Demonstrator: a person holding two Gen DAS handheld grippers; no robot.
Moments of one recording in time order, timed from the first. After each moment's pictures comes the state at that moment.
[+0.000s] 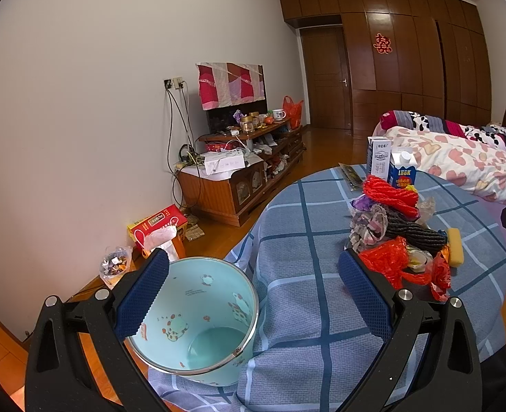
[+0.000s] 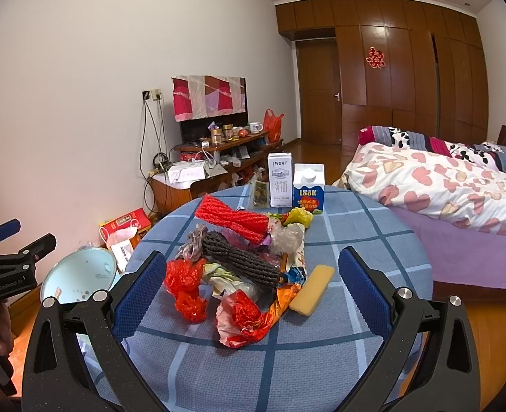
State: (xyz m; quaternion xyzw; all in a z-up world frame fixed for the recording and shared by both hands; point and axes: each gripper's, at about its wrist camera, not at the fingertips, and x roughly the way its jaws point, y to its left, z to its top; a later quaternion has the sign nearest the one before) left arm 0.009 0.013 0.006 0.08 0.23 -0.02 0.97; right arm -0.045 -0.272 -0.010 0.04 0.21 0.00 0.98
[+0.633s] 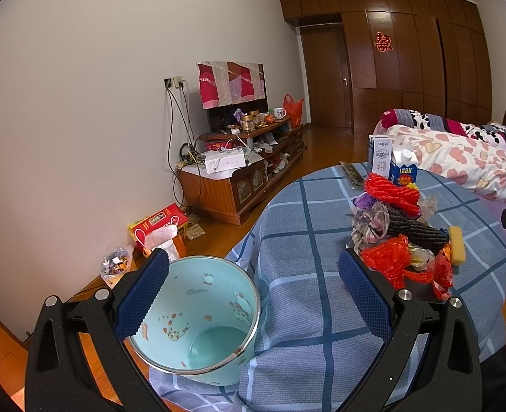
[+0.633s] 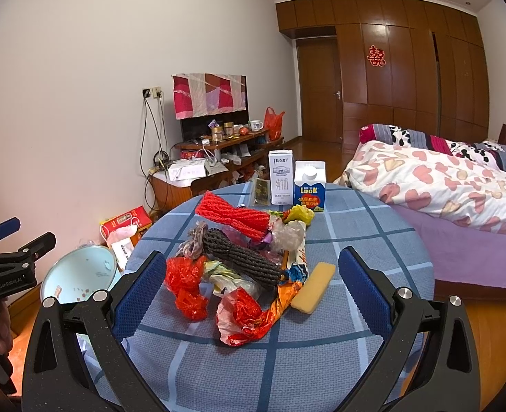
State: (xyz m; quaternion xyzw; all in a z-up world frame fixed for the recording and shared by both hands) left arm 0.014 0.023 0.009 0.08 0.23 -0.02 0.97; right arm -0.044 -0.272 -0.013 0.04 0.21 0.00 0.98
